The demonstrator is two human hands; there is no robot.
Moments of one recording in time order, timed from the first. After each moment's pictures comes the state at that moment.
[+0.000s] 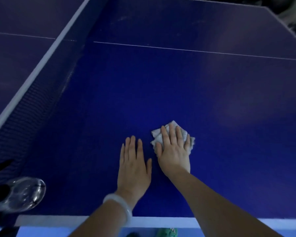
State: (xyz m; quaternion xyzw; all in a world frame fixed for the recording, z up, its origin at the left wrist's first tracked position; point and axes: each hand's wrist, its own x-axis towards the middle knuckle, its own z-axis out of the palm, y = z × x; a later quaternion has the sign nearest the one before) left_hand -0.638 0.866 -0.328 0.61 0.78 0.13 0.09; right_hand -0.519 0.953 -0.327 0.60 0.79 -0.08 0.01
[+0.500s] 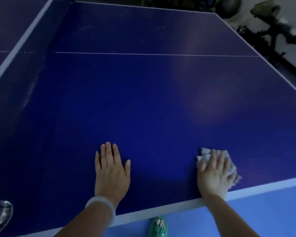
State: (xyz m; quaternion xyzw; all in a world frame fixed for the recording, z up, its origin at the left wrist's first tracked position) left_hand -0.619 0.860 -0.323 0.62 0.78 0.04 0.06; right_hand -0.344 0.895 -0.310 0.86 0.50 -0.10 -0.06
